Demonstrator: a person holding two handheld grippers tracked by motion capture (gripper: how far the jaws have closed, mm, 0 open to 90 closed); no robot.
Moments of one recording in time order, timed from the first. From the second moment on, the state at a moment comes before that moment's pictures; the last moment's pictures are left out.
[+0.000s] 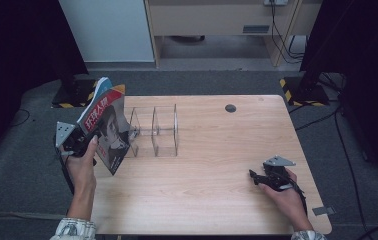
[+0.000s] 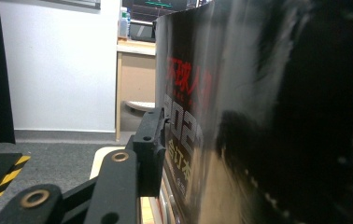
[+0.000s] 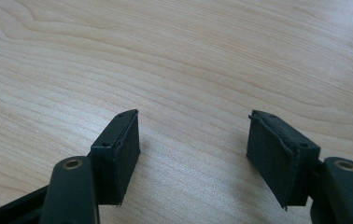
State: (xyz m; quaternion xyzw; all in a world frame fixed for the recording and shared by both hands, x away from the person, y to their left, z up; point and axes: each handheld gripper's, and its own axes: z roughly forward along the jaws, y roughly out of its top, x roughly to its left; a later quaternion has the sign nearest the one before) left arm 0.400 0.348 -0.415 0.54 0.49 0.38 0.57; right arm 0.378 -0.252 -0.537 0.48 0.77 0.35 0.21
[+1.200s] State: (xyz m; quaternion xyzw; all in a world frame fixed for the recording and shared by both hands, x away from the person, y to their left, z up) left arm 0.374 0.346 -0.426 0.57 0.49 0.40 0.53; right arm 0.378 -0.252 -0.537 0.48 0.78 0.35 0.21
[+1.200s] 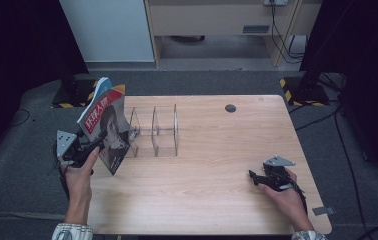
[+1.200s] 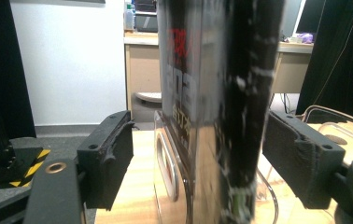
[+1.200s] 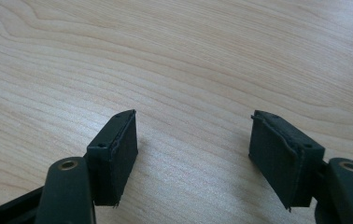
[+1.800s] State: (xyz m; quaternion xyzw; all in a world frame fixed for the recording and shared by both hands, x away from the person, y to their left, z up) left arm 0.356 0.345 -0.434 0.60 0.48 0.41 0.50; right arm 0.378 -0.251 -0.537 0.48 0.78 0.35 0.21
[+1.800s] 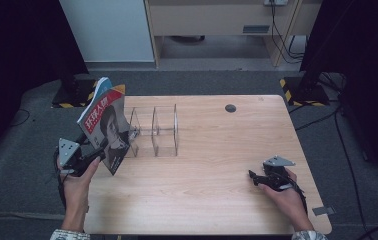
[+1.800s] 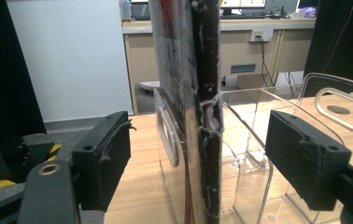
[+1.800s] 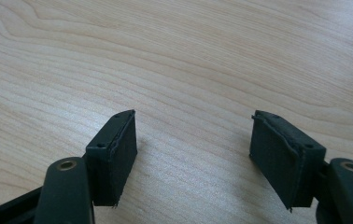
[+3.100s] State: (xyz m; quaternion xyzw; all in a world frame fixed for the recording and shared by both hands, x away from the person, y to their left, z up) left arm 0.309 0.340 -0.462 0.66 0.48 0.37 0.45; right arm 0.378 -0.251 -0.537 0.48 0.78 0.35 0.21
